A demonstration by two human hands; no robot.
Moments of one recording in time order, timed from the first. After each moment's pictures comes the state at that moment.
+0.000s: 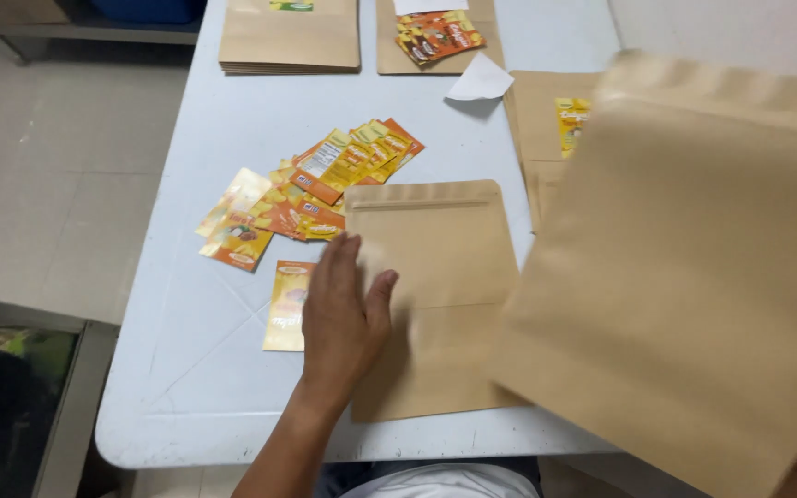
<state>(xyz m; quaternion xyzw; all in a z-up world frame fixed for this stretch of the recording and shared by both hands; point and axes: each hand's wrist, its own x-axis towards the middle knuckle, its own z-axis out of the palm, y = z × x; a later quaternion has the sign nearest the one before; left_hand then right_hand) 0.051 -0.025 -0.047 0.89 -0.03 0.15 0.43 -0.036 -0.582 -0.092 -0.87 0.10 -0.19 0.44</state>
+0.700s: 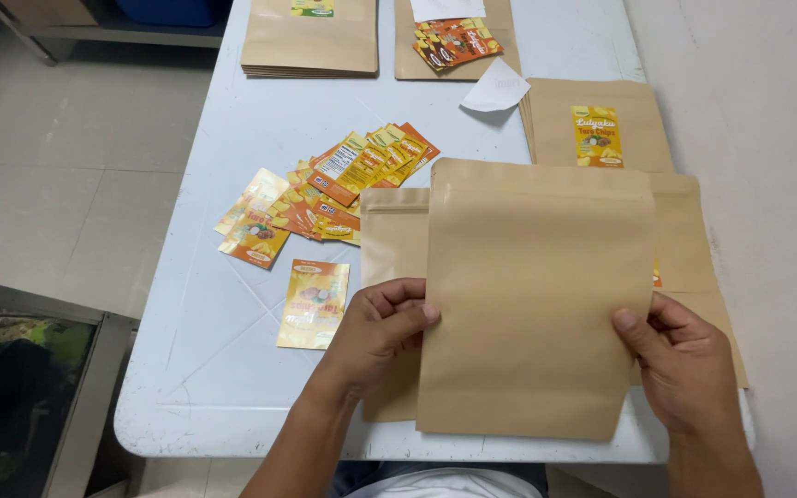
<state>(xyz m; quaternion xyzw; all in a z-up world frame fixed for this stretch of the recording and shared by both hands) 0.042 -0.033 -0.038 0.46 0.08 -0.22 0.86 0.005 -0.351 -0.026 -0.68 0.17 -0.08 0.71</state>
